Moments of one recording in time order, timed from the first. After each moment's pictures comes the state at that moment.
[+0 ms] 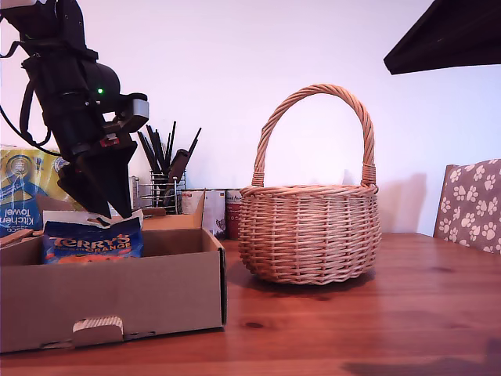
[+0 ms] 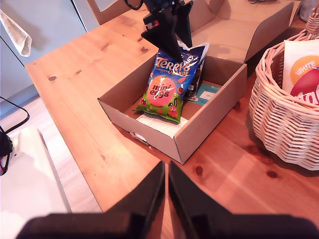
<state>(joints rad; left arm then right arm) -0.21 2.01 1.68 -1.08 0.33 0.61 0.43 0.72 0.56 -0.33 -0.57 -0.08</state>
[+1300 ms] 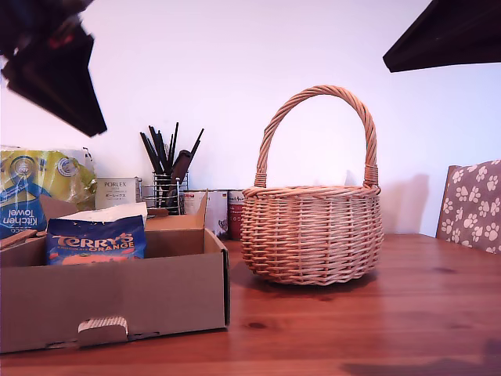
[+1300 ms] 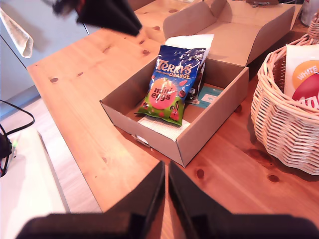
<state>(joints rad) -0.32 1.30 1.06 -0.69 0.28 0.33 0.43 0.72 0.56 -0.32 -0.57 -0.08</state>
